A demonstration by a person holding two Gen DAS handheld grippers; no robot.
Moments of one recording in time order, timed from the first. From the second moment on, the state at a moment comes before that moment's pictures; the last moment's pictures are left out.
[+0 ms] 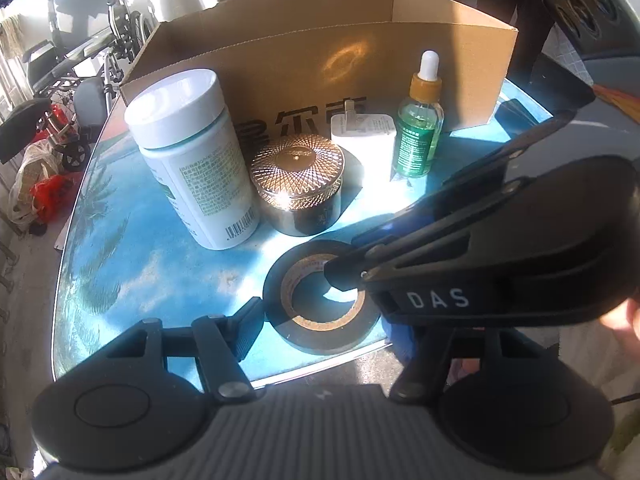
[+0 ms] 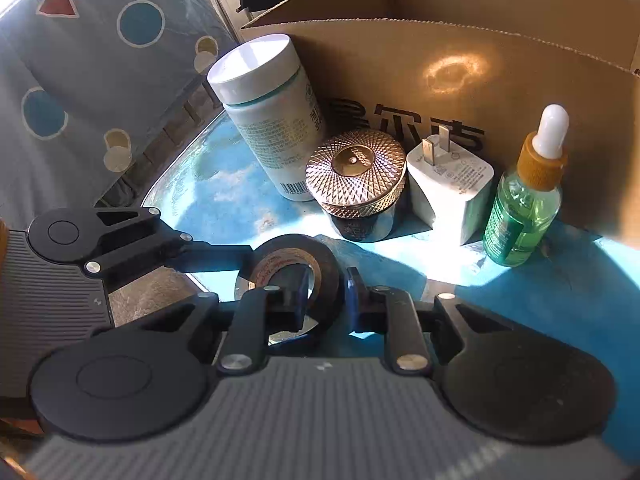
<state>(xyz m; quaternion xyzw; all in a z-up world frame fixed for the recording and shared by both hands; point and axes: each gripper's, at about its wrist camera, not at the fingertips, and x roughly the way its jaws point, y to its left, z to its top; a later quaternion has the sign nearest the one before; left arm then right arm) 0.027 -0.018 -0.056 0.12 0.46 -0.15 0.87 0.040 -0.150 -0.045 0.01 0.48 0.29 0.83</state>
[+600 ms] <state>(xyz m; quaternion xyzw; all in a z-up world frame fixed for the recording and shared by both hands) 0.027 -0.017 -0.055 0.11 0.45 -0.15 0.87 0.029 -0.147 -0.041 -0.03 0.46 0.27 0.84</state>
